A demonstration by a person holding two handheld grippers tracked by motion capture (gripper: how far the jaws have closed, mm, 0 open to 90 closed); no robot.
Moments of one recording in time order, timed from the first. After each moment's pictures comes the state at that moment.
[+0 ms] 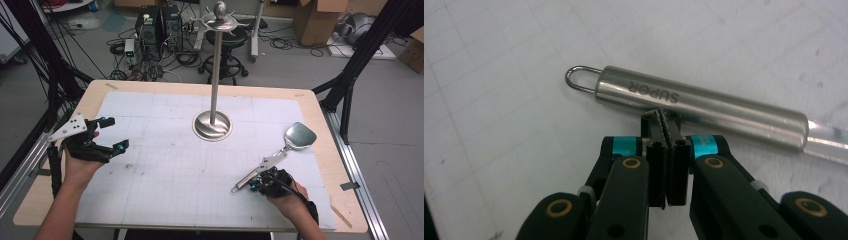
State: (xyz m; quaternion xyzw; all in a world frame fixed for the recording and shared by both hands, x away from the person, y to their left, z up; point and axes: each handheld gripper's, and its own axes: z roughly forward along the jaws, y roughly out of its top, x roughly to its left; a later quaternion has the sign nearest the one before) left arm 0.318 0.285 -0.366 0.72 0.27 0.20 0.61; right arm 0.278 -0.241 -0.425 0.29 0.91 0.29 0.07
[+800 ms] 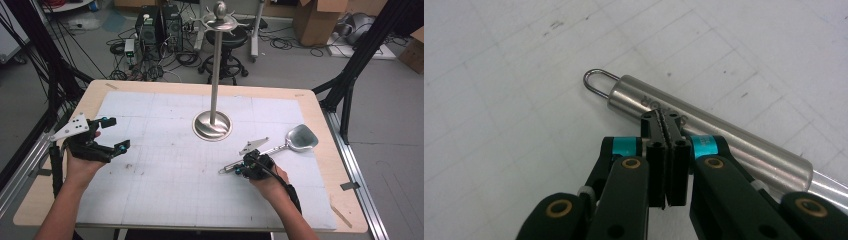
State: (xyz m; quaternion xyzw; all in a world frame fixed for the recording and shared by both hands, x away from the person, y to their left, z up) left arm 0.321 0.283 -0.368 0.73 0.26 0.20 0.61; right arm 0.321 -0.202 -0.424 0.31 0.90 0.30 0.08
